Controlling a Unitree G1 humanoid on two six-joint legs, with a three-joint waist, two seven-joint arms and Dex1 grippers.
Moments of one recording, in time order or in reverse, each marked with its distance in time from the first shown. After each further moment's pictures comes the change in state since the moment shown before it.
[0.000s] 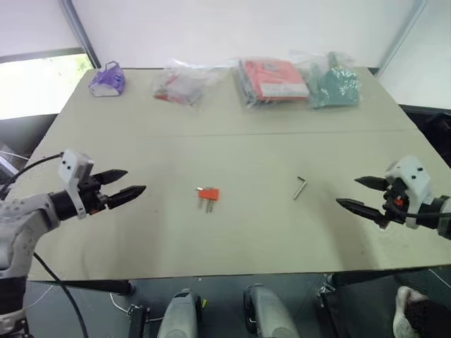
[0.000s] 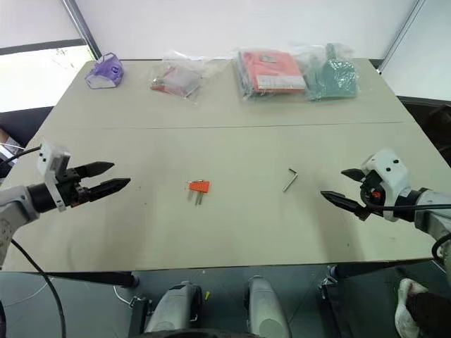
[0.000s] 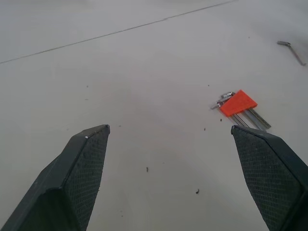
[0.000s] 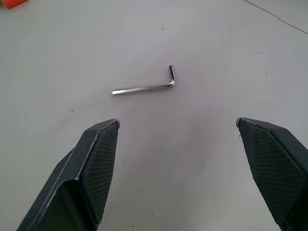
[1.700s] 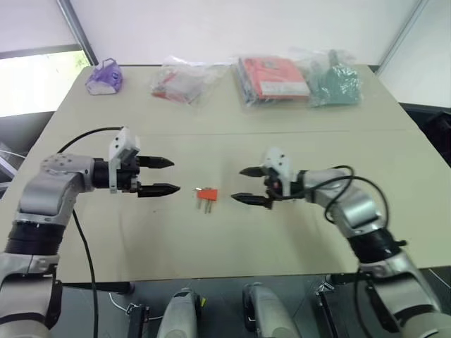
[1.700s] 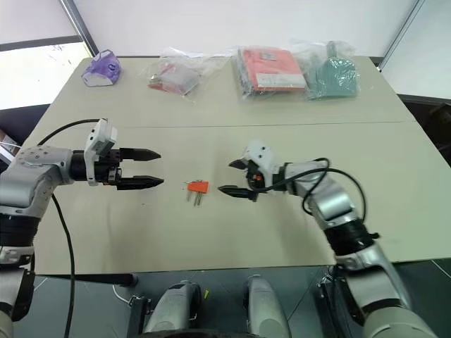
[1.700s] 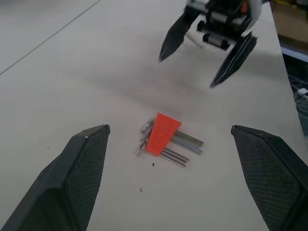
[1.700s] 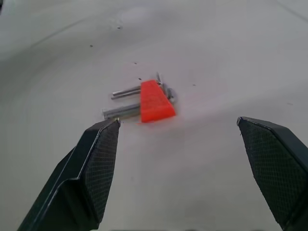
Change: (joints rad) left arm -0.396 -0.012 -0.334 0.177 0.149 -0.108 -0.390; right arm -0.611 0.528 0.700 0.375 -0.190 -0.176 0.049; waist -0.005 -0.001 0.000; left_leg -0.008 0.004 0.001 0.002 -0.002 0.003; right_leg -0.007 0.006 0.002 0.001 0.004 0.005
